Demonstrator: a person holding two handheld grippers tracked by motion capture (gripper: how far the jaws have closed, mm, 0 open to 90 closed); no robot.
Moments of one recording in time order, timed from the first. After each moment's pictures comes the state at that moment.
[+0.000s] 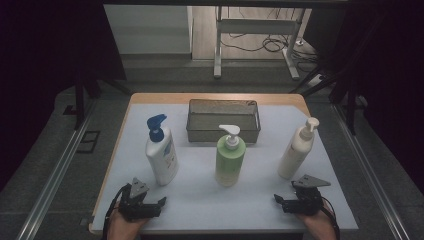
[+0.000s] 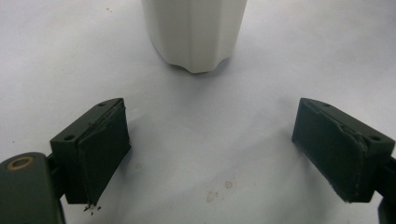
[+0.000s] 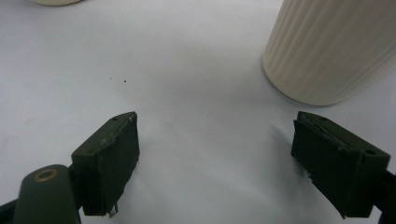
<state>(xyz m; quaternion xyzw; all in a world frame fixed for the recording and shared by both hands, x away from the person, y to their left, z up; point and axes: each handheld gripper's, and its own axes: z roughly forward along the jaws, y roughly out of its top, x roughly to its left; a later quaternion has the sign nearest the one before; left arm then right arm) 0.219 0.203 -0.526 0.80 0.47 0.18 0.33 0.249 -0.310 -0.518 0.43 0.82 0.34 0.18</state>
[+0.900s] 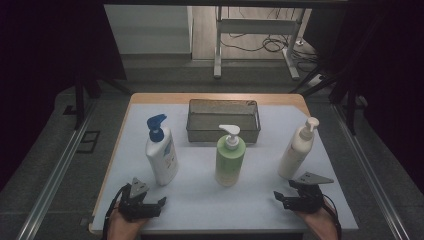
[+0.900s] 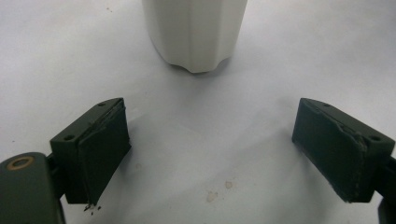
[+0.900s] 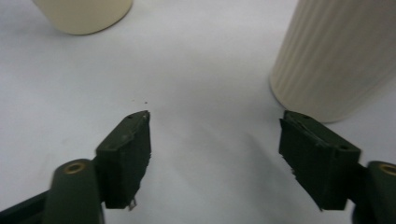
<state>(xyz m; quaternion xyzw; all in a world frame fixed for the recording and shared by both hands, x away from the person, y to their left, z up) 0.219 0.203 -0.526 0.80 0.47 0.18 0.33 0.249 -0.307 -0.504 0.44 0.81 0.36 0.15</state>
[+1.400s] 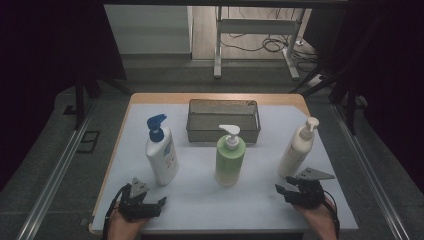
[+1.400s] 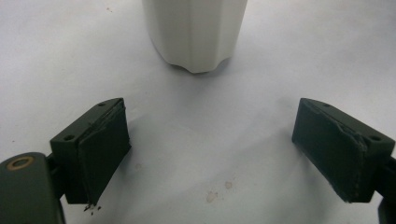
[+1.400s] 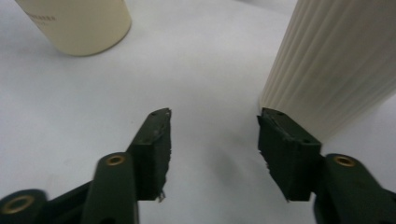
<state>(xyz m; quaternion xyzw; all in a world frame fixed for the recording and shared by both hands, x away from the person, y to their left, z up) 0.219 0.203 -0.526 0.80 0.47 0.18 0.33 0.256 -0.304 -0.490 0.44 0.80 0.37 0.17</state>
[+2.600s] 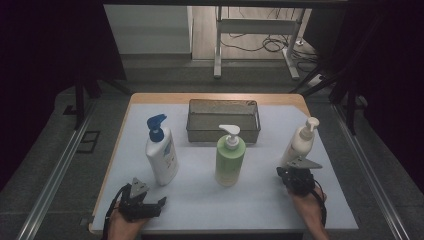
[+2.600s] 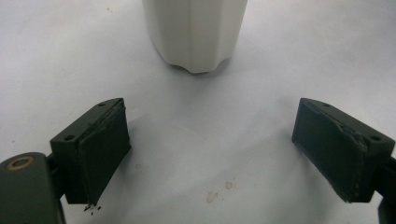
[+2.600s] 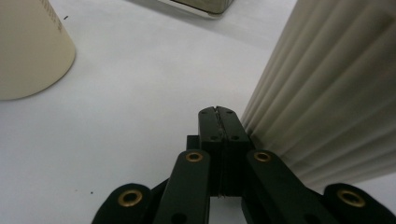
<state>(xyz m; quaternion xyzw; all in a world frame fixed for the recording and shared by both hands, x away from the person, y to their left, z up) 0.219 0.203 -0.526 0.80 0.47 0.18 0.34 0.287 -0.285 -0.493 0.46 0.78 0.34 0.23</state>
